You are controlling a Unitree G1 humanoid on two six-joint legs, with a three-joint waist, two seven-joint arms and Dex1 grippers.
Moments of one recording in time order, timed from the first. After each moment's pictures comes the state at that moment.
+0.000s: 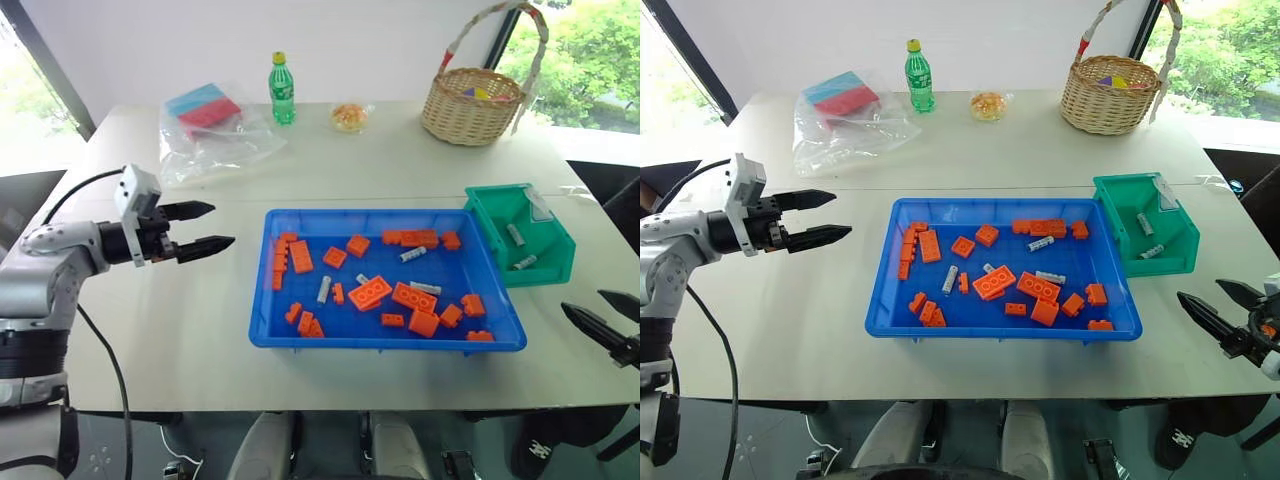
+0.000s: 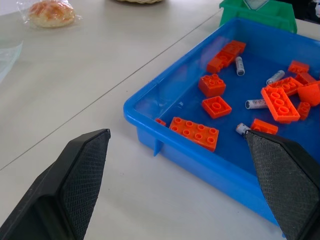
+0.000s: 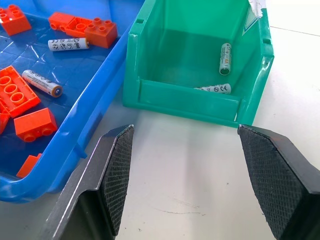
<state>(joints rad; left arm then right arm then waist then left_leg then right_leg) -0.47 0.83 0.17 0.07 -0.53 0.53 -1.15 0.42 -0.77 -0.85 -0.36 0.59 0.59 0.79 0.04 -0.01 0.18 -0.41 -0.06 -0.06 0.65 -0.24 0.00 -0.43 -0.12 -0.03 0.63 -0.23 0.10</state>
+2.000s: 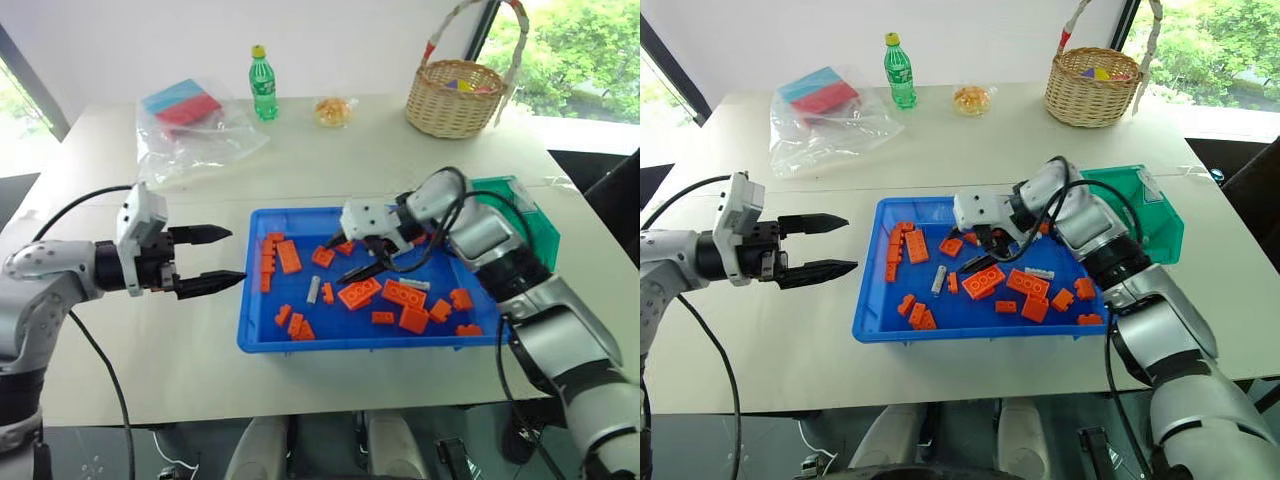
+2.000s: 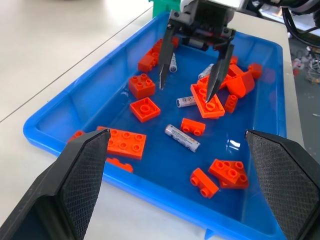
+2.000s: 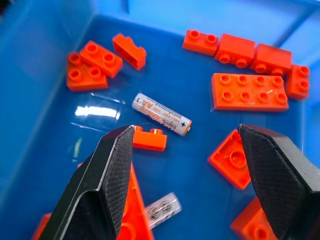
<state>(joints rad) -0.24 0.91 0.28 -0.33 -0.71 0.72 -1.13 -1.02 -0.50 0.52 0.46 0.05 0.05 1.43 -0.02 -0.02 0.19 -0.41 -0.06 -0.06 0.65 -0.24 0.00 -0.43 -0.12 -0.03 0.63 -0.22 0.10</state>
